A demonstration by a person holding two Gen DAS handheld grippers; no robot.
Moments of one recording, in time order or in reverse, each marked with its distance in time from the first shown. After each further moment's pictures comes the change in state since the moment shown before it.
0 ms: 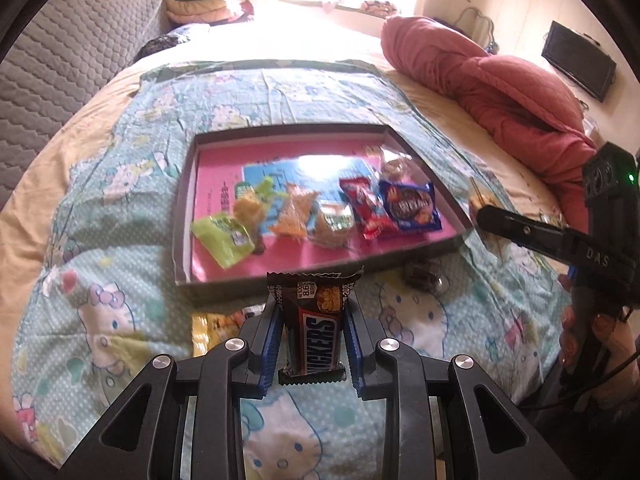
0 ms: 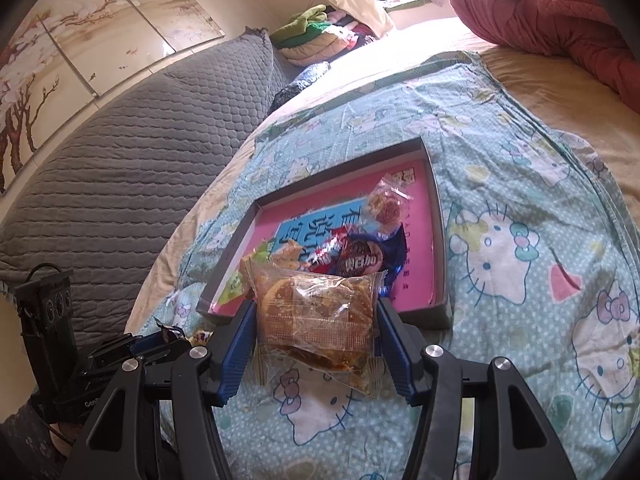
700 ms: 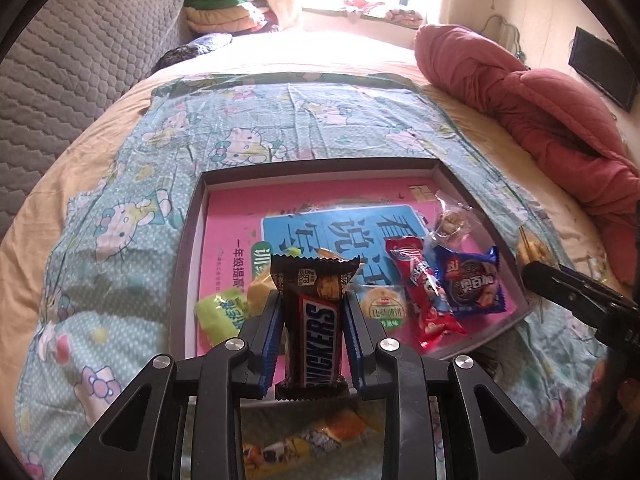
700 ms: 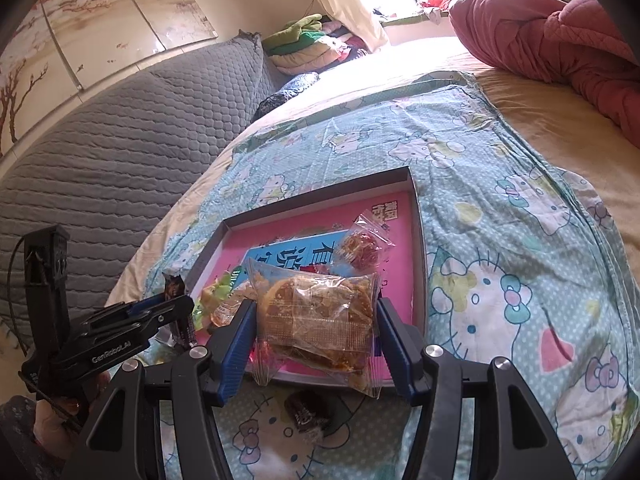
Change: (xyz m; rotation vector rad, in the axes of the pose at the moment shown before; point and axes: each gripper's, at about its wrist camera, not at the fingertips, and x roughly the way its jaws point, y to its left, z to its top) left arm 0.065 0.008 0.058 -0.018 -0.039 0.112; right arm 0.031 -0.007 0.029 -0.058 -0.032 -0.099
